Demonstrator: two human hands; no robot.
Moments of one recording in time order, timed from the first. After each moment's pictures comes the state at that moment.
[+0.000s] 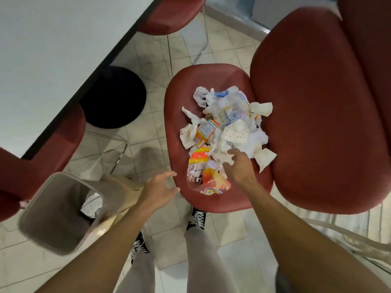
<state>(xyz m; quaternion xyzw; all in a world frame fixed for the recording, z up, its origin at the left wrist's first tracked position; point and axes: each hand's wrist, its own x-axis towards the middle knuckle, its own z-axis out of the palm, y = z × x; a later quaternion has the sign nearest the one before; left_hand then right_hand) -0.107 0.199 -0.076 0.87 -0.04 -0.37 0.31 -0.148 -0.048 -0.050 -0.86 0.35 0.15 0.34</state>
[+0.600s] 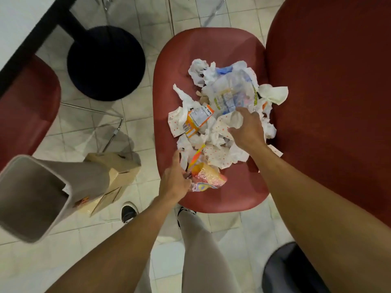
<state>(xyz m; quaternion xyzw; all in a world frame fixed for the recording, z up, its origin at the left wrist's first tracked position) -0.129 0.075 -0.140 0.88 0.08 -0.36 0.31 -0.069 -0.151 -0.111 -0.89 0.30 0.16 0.31</state>
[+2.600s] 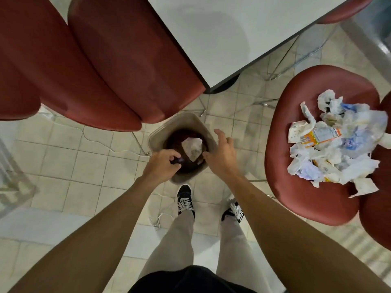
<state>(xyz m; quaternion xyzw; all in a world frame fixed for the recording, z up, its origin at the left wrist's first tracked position) -0.136 0.529 -0.077 0.89 0.12 -0.28 0.34 -0.107 0.345 -0.048 -0.89 0.14 0.23 0.37</state>
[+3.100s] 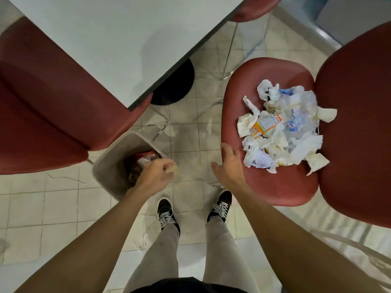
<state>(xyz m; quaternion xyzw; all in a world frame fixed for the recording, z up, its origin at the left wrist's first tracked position) -0.108 0.394 -0.063 0.88 0.03 -0.32 0.34 -0.130 0.174 -0.047 -0.88 0.25 0.19 0.36</state>
